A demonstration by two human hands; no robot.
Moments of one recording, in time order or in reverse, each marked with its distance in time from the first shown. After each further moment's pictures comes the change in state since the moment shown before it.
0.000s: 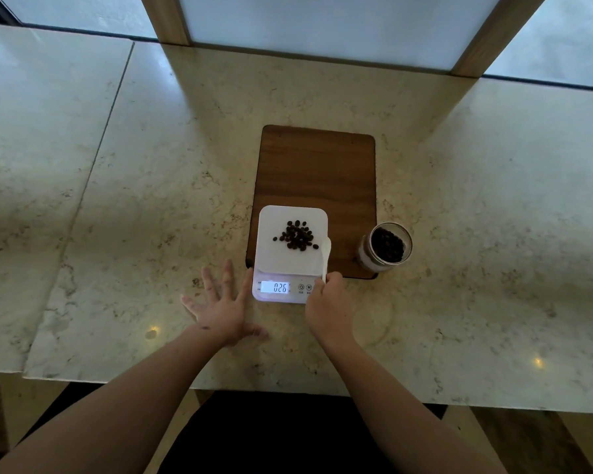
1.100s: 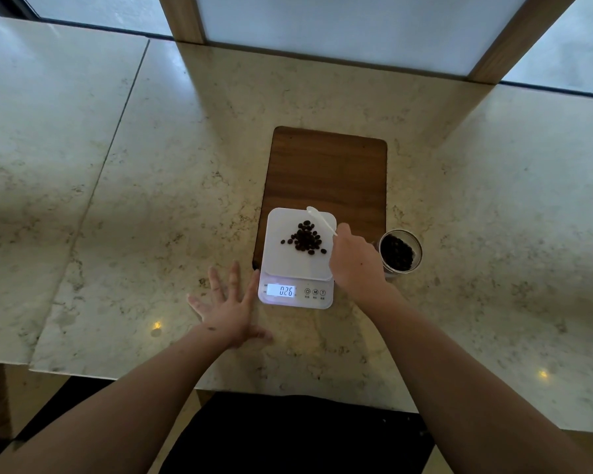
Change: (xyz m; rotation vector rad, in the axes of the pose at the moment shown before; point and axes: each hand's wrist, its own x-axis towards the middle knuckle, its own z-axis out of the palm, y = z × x) left_hand 0.006 -0.004 0.003 -0.028 -0.018 0.019; right_hand 0.078 -0.044 -0.042 -0.667 -0.012 -0.438
